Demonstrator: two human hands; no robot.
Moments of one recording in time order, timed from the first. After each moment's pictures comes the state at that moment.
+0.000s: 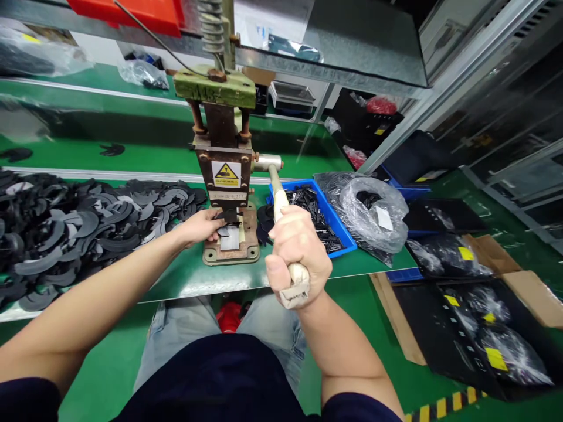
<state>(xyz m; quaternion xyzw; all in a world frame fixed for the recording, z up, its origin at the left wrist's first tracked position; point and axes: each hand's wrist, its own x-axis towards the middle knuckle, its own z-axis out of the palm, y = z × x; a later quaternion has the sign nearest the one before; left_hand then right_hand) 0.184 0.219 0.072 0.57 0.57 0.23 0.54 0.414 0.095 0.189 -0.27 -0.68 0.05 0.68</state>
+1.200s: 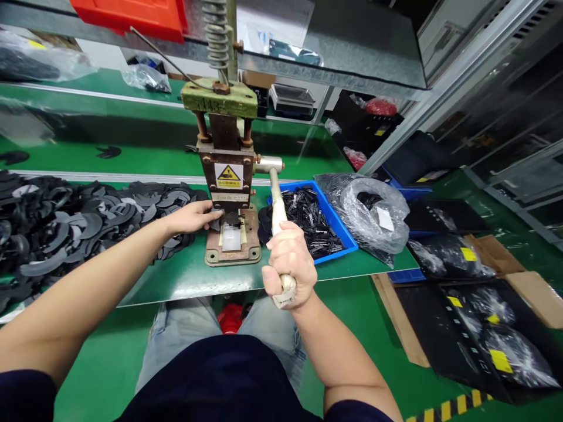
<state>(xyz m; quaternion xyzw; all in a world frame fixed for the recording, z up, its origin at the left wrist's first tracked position) 0.143 0.254 0.074 0.66 0.47 0.25 0.53 0.421 0.090 0.144 -0.28 -0.70 0.02 0.65</state>
